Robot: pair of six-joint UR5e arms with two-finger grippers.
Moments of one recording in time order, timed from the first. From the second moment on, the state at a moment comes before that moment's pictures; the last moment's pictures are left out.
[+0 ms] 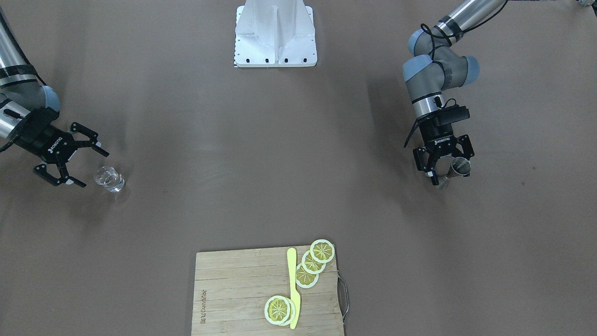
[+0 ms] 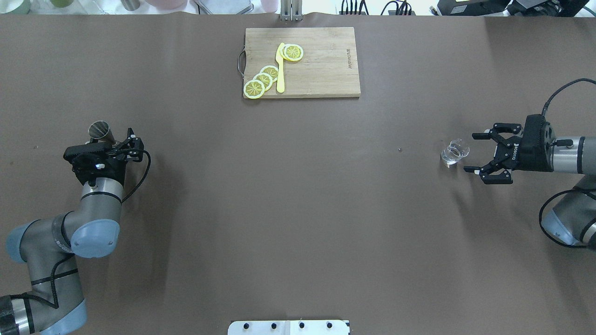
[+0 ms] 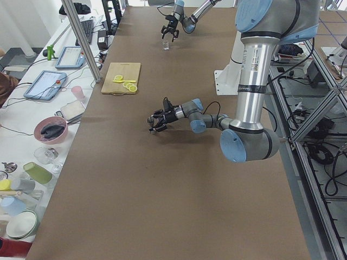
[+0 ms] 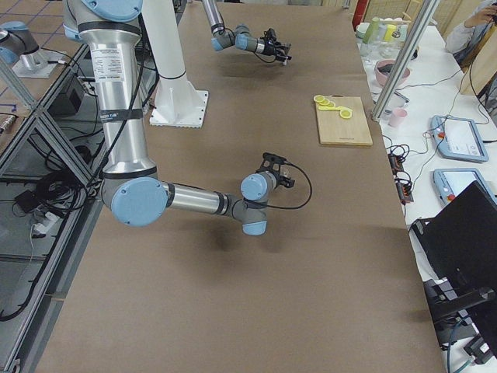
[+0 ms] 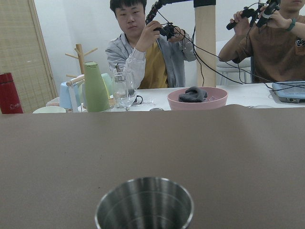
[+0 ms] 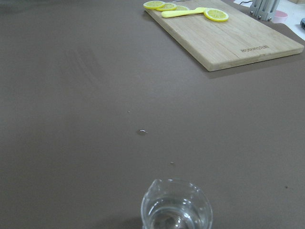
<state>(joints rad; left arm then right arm) -0.39 -1.70 -1.54 -2.27 -0.60 -1.43 0.88 -1.45 1.17 0.25 2.11 0.19</state>
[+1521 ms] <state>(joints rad) -0.38 -1.70 -1.52 -2.27 -0.59 -1.52 0.86 -1.38 1.09 0.25 2.11 0.19</state>
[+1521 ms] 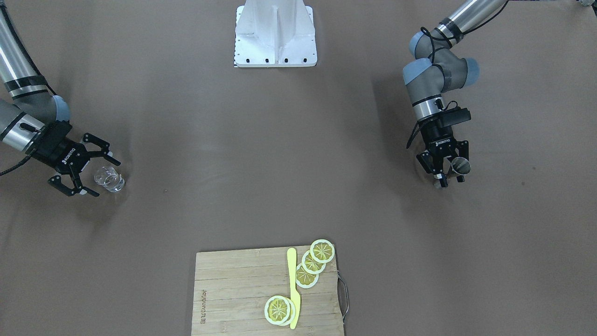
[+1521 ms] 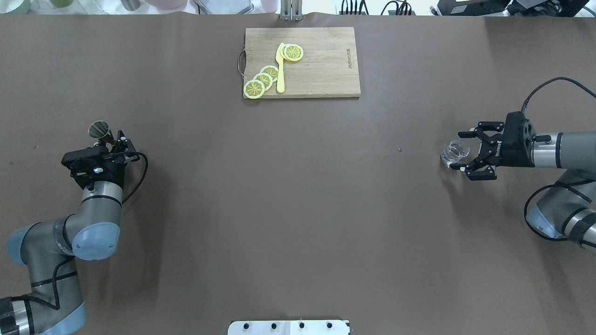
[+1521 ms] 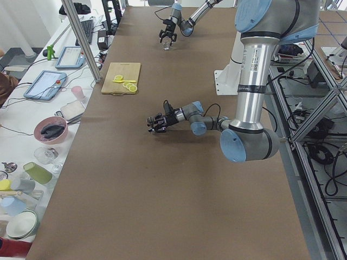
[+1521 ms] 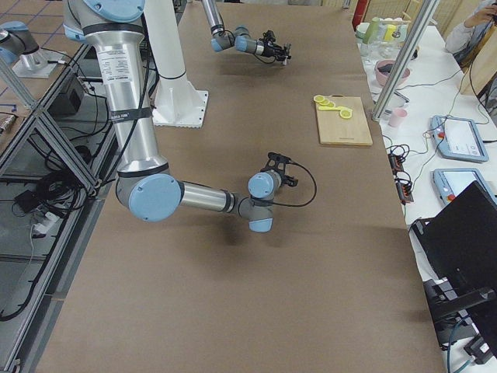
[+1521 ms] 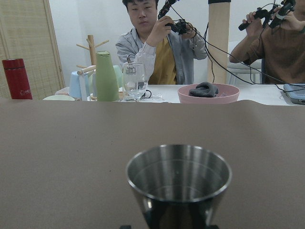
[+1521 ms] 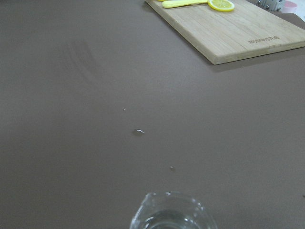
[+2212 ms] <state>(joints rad) -0.40 -1.69 -1.56 -2.31 -0.60 -1.35 0.86 -1.37 1.07 0.25 2.11 0.19</state>
